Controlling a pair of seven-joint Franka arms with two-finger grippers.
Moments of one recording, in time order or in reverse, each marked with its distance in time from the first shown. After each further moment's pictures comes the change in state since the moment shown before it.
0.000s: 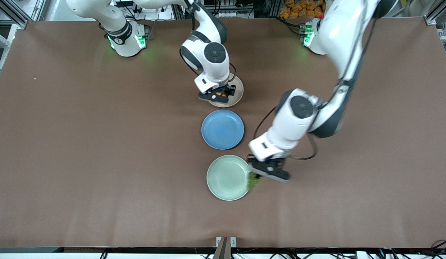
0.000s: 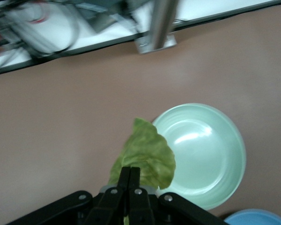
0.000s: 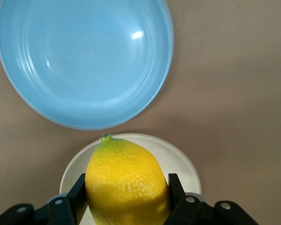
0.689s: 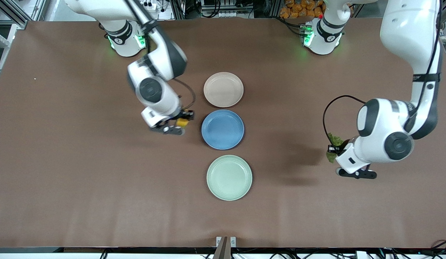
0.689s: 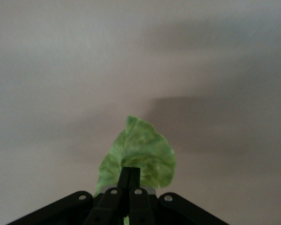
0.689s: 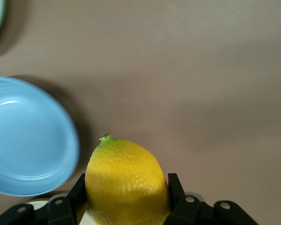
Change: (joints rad) left arm 0.295 -0.014 0.008 -0.185 0.054 -0.414 0.101; right arm -0.359 -0.047 -0.006 0.001 0.028 -0.156 -0.477
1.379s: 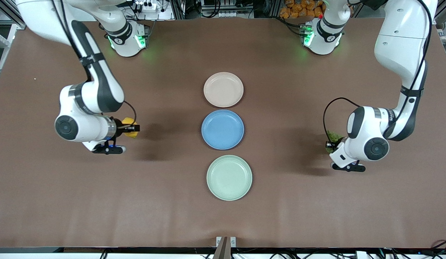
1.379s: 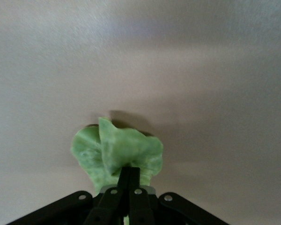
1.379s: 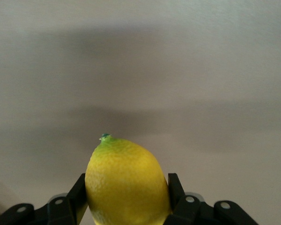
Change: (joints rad) left arm 0.047 0.042 -0.001 -0.190 0.051 0.197 -0.005; right arm -0.356 0.031 -0.003 -0.052 0.010 -0.076 -0.455
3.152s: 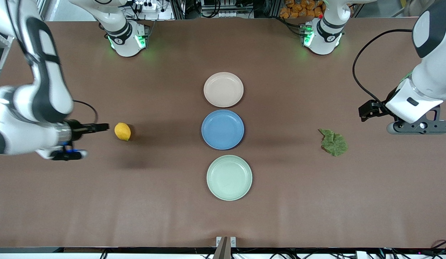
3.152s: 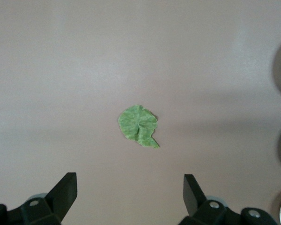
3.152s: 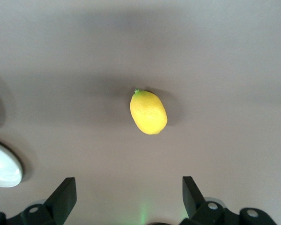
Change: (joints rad) left arm -0.014 -0.462 -0.050 0.274 -0.030 -0.453 -0.059; right arm -0.158 -0.019 0.002 0.353 0.001 -0.423 -0.170
